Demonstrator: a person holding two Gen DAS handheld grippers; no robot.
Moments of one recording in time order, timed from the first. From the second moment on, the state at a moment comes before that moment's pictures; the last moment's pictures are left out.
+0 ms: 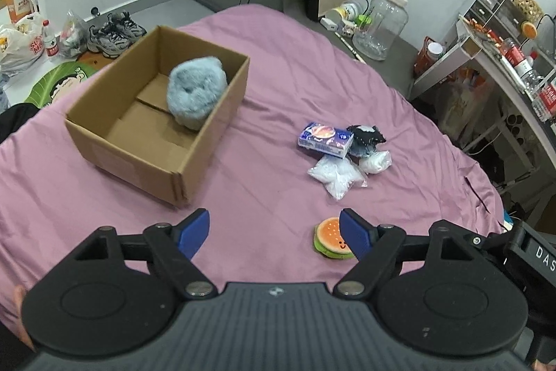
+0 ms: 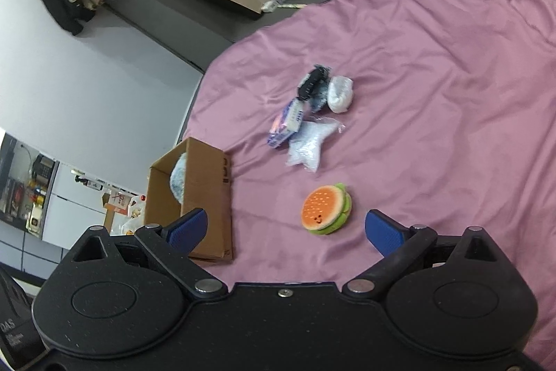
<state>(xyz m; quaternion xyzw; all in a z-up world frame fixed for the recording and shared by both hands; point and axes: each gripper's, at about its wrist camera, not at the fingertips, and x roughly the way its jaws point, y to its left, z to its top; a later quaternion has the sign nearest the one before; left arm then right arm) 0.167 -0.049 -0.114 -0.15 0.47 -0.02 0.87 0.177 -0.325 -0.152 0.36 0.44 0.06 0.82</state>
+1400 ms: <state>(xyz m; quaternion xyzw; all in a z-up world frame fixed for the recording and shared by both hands) 0.249 -0.106 -0.221 -0.24 0.50 0.07 0.83 0.274 -0.357 -0.249 0.43 0.45 0.08 0.78</state>
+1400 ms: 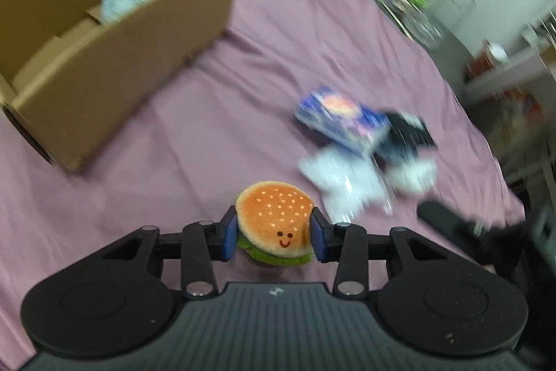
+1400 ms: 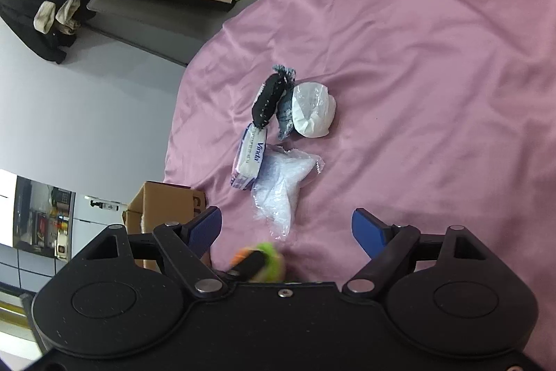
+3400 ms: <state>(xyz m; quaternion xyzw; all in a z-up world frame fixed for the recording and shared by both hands) 0.207 -0.038 -0.125 -0.17 0.46 -0.06 0.87 0.207 -0.316 -0.153 0.33 0.34 -0.03 0.88</state>
